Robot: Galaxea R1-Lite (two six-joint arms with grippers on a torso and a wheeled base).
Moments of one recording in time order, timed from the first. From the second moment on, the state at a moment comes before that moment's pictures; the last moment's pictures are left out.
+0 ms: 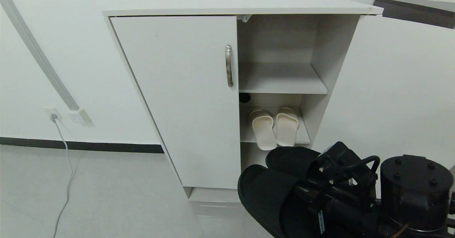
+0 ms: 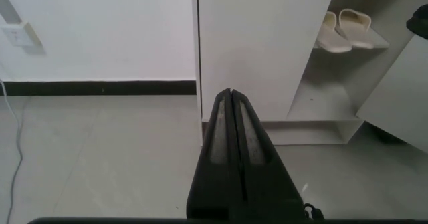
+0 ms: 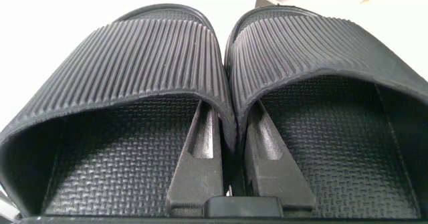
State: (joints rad) left arm 0.00 0.00 0.00 0.00 -0.03 0.00; right arm 0.90 1.57 -0.46 -0.83 -0.23 0.02
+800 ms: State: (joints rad) left arm 0.00 0.00 0.00 0.00 -0.03 0.00; right arm 0.92 1.63 -0.45 -0.95 -0.26 -0.01
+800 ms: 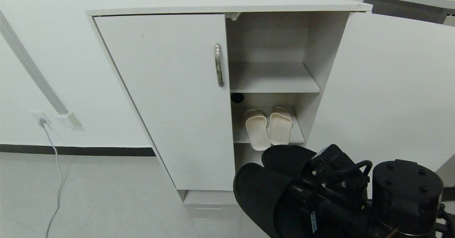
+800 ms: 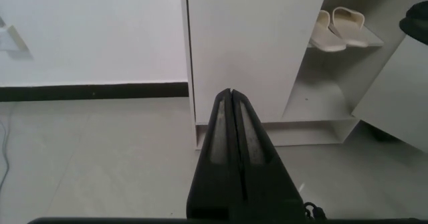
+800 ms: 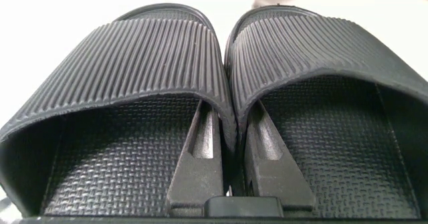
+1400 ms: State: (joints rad) left arm 0.00 0.00 0.00 0.00 -0.03 0.00; right arm 0.94 1.79 -1.13 -0.37 -0.79 0.21
